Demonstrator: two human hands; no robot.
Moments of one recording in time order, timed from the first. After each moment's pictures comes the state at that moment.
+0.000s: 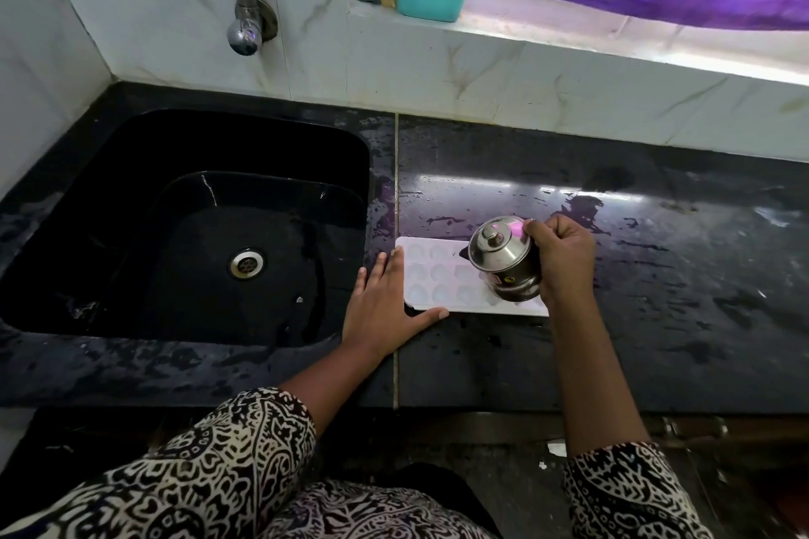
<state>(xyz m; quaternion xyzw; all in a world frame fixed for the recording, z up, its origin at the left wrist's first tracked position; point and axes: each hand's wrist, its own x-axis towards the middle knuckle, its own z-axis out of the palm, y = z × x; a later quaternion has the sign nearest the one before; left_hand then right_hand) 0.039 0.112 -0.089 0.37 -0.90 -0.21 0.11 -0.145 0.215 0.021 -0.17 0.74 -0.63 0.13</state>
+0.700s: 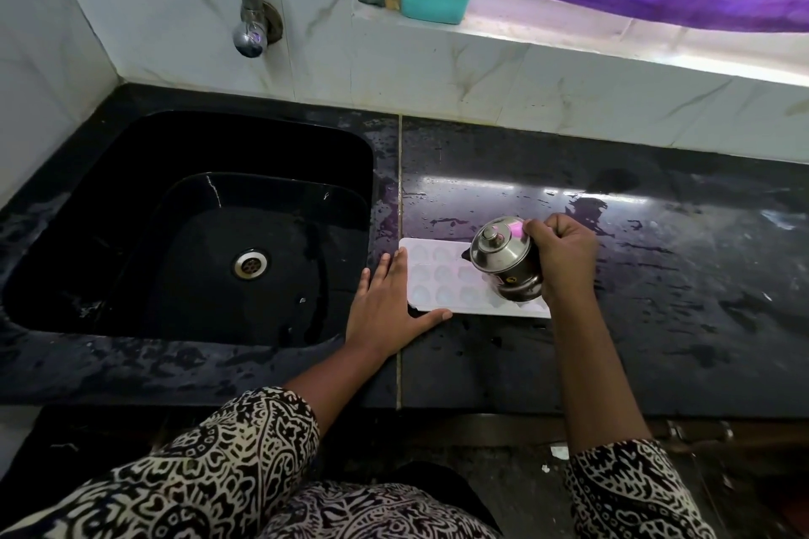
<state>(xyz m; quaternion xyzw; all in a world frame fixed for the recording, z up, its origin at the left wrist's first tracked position) 0.038 0.112 -0.090 0.37 -0.90 -0.21 0.11 -0.145 0.211 0.021 -0.19 0.76 -0.62 0.11</state>
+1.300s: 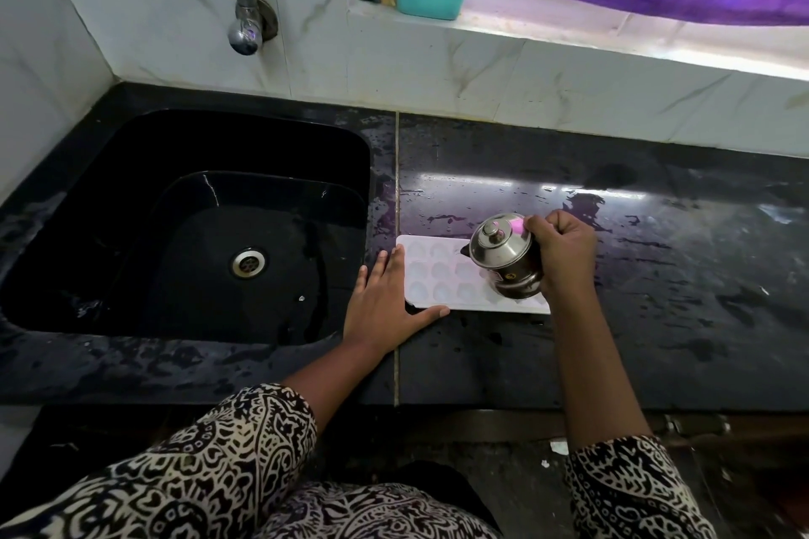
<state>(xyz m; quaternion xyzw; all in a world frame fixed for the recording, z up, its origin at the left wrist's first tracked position) 0.039 0.113 -0.089 0.37 -0.89 -0.22 0.12 -0.151 0.214 0.020 -0.19 0.73 -0.64 0.13</state>
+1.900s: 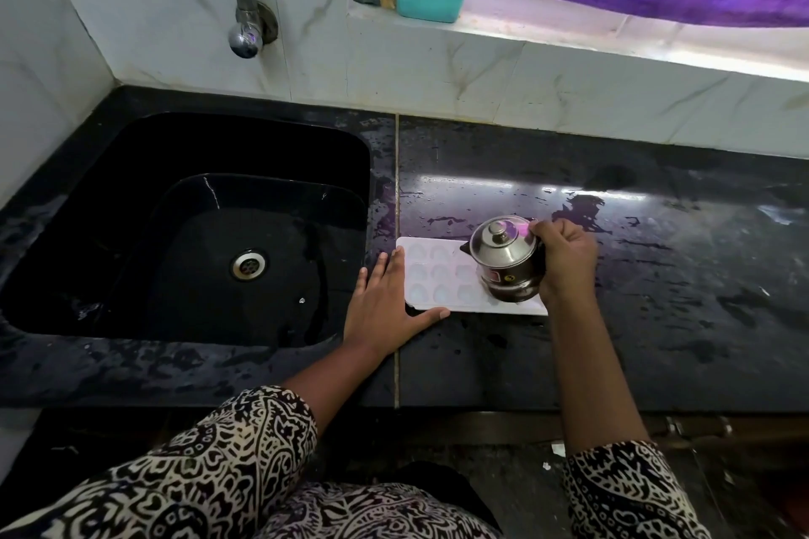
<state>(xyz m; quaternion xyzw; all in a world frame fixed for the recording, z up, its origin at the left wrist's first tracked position) 0.038 0.112 -0.091 0.37 -0.90 -0.21 0.12 -0.147 0.215 0.017 -0.13 0.68 -0.70 0.16</state>
